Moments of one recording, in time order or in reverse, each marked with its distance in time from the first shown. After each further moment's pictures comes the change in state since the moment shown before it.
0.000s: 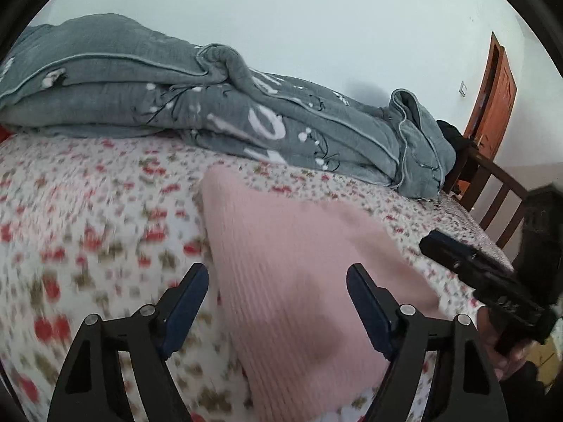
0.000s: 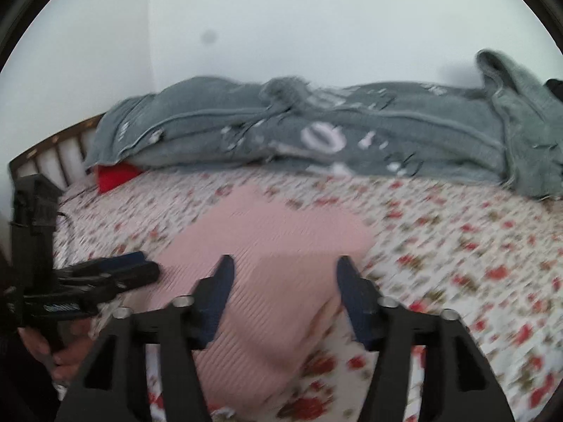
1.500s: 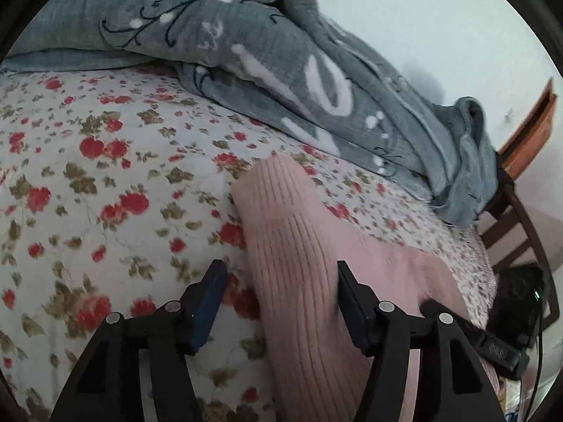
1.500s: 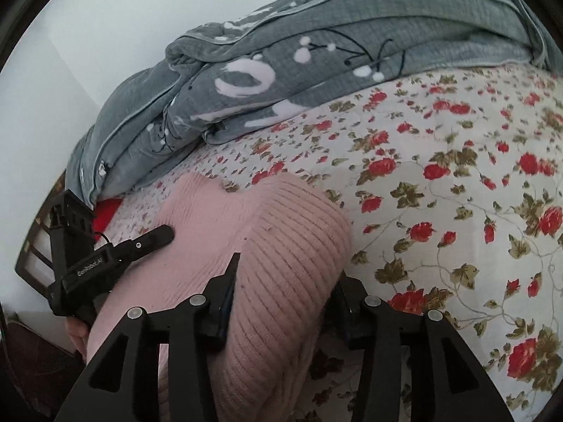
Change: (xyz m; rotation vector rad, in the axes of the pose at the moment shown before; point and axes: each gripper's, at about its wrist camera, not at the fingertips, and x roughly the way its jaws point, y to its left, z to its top) left arm 0.178 0.073 0.080 -0.221 0.209 -0.024; right arm 0.156 -0.115 0.012 0.363 0.276 0.150
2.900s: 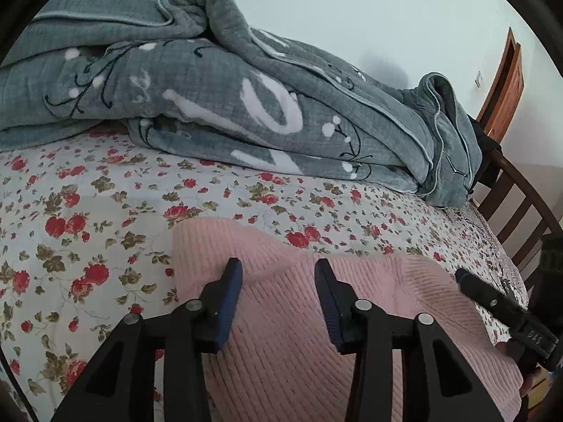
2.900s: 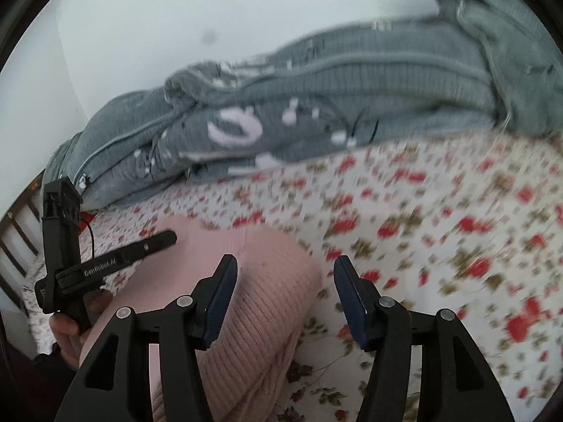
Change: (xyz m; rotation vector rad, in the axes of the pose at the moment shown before) left arm 0.009 -0.040 0.006 0.229 -0.097 -0.031; right arm -0.051 0.027 -0.001 -0.132 -0.247 -0.196
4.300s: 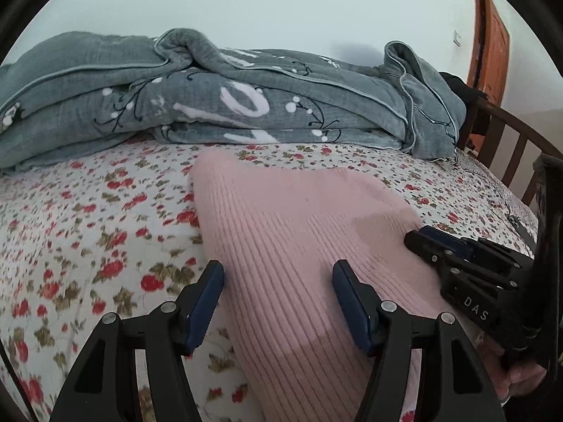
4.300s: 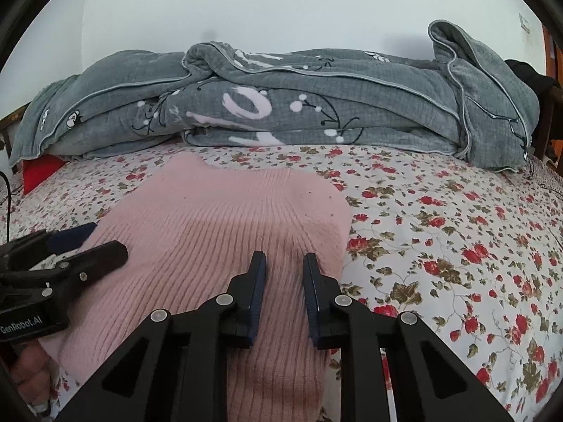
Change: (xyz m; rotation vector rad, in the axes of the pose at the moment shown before) left arm -0.097 -0.074 -0.097 0.145 -0.027 0.162; right arm -0.043 0.064 -0.066 -0.187 0.022 -0.222
